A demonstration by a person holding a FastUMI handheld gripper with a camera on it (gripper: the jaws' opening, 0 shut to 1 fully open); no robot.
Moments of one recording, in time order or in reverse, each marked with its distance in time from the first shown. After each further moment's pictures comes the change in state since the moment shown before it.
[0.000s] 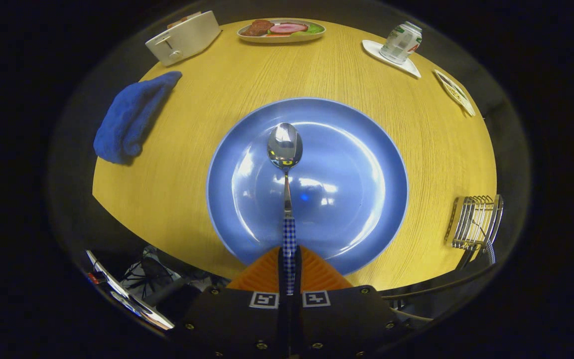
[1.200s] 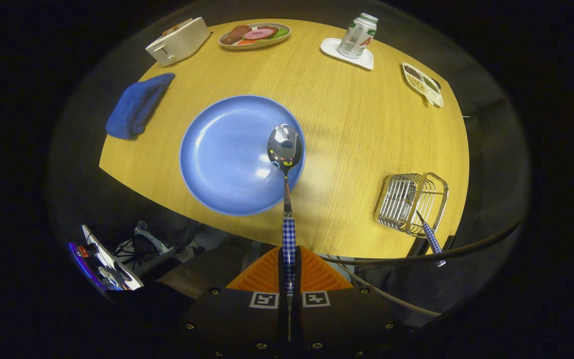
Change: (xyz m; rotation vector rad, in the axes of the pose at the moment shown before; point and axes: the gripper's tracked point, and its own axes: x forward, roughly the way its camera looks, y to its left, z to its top) arm -0.104 -0.119 -0.056 -0.042 0.096 -0.039
